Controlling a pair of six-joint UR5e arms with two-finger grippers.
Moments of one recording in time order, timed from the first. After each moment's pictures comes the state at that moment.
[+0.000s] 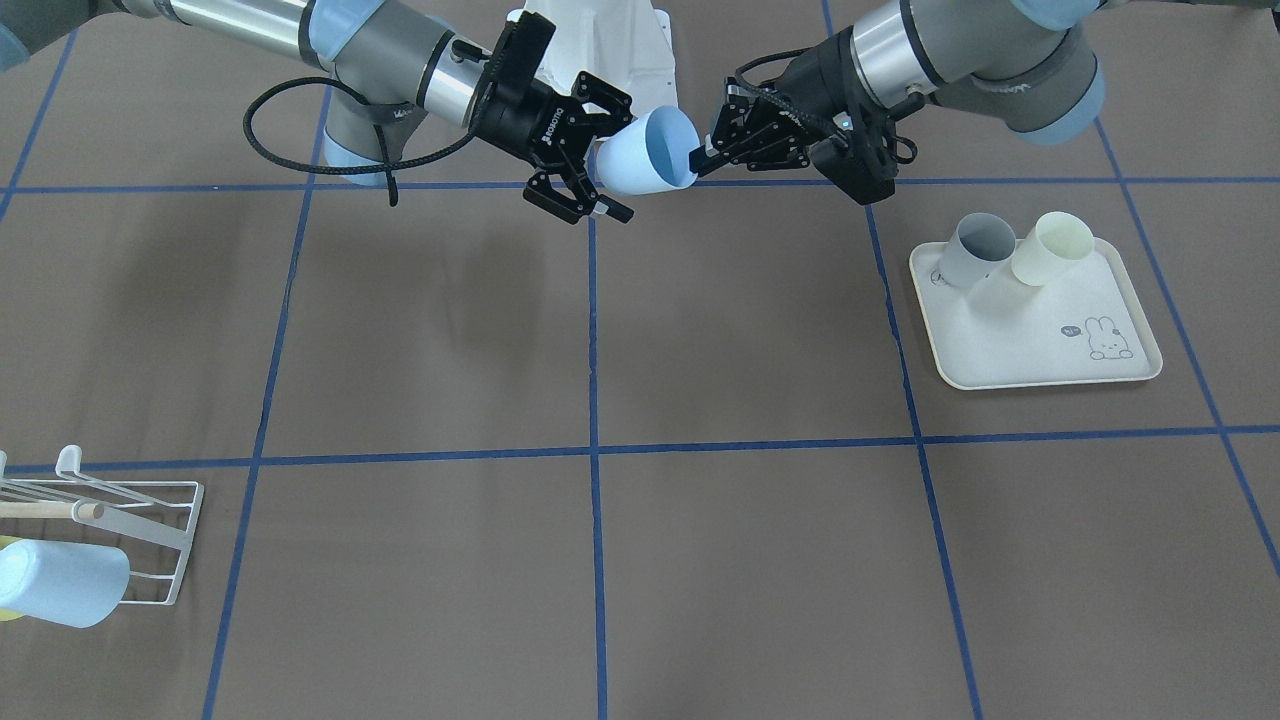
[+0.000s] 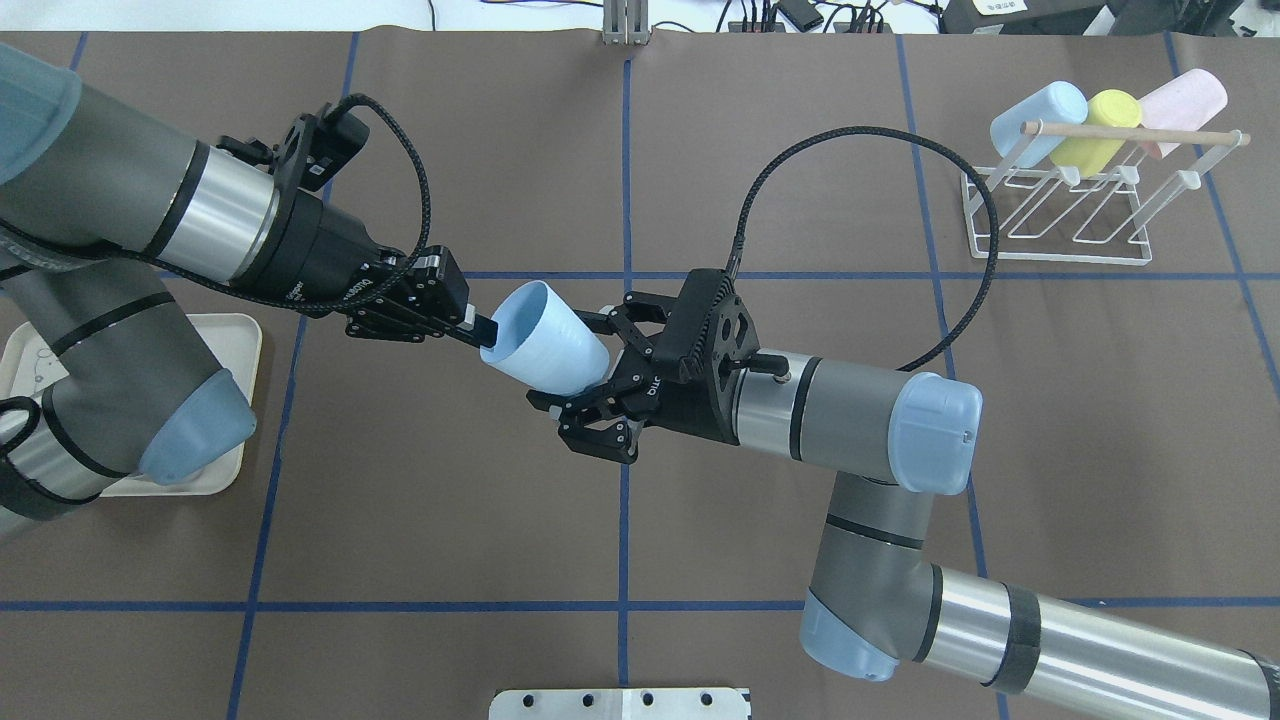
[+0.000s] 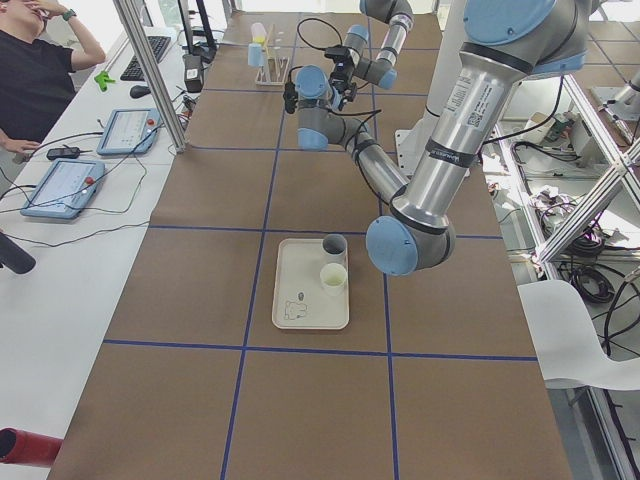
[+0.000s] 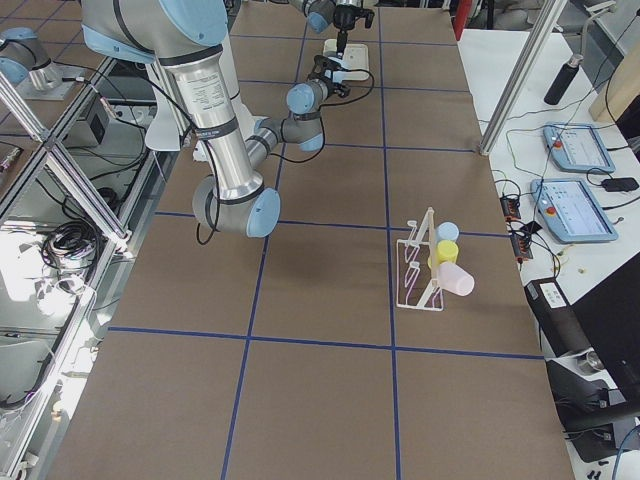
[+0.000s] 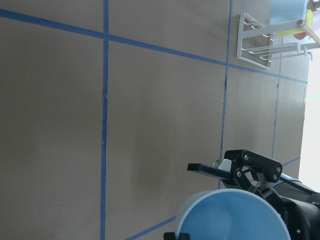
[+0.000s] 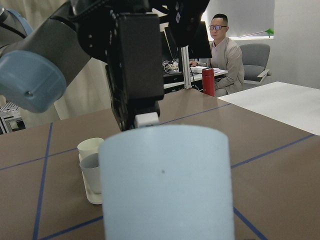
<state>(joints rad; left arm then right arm) -0.79 -2.02 -1.84 -2.41 -2.43 -1.58 0.39 -1.04 1.63 -0.22 1.60 0.41</state>
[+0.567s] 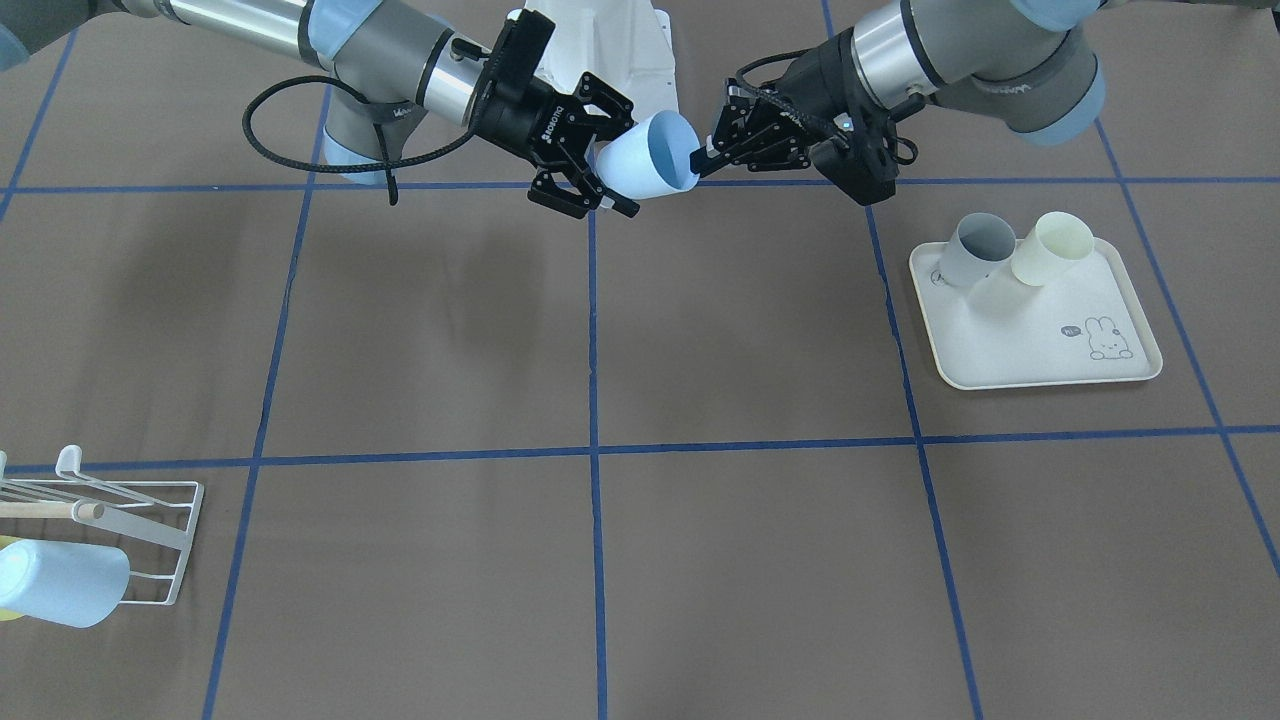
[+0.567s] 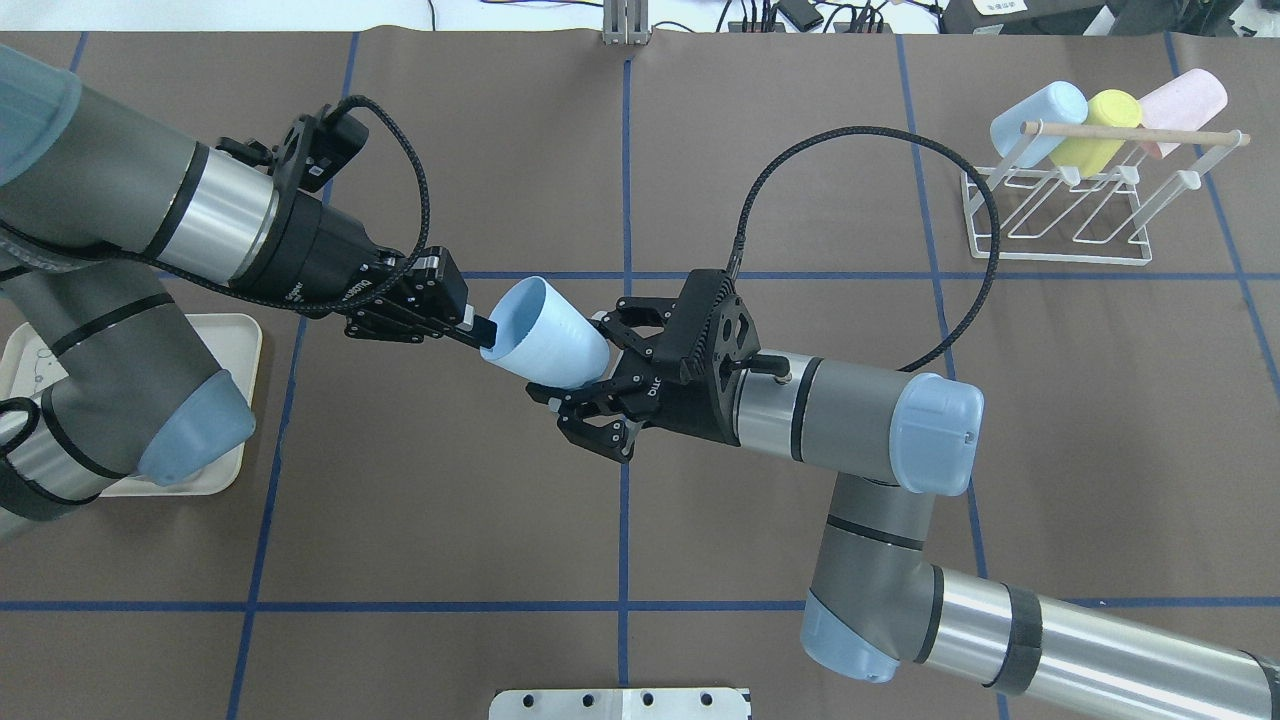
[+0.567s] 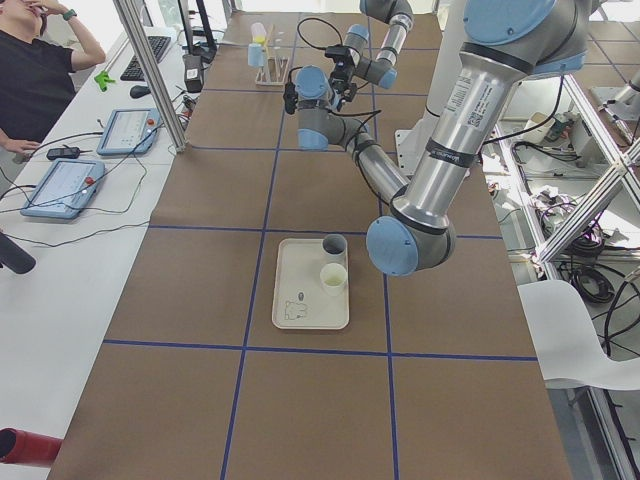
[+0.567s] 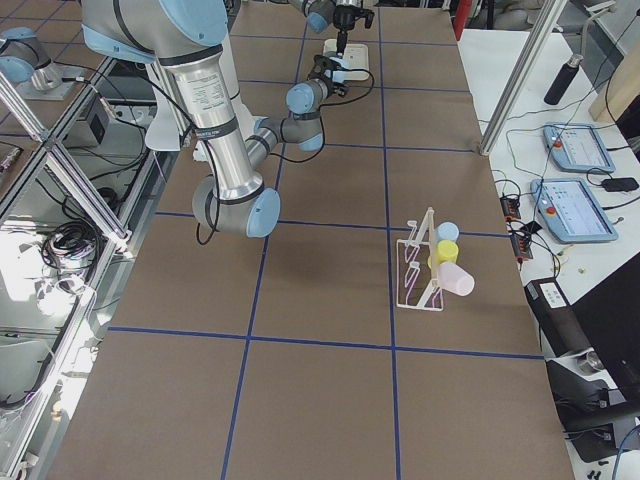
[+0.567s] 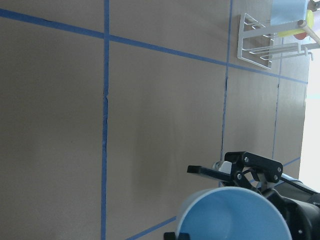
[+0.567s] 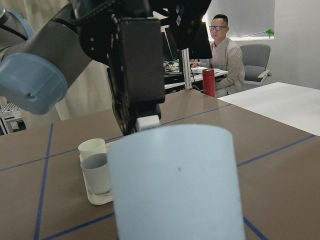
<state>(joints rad) -0.79 -2.02 -1.84 -2.41 -2.43 -1.58 0.39 -1.05 1.63 -0.22 1.60 0.41</state>
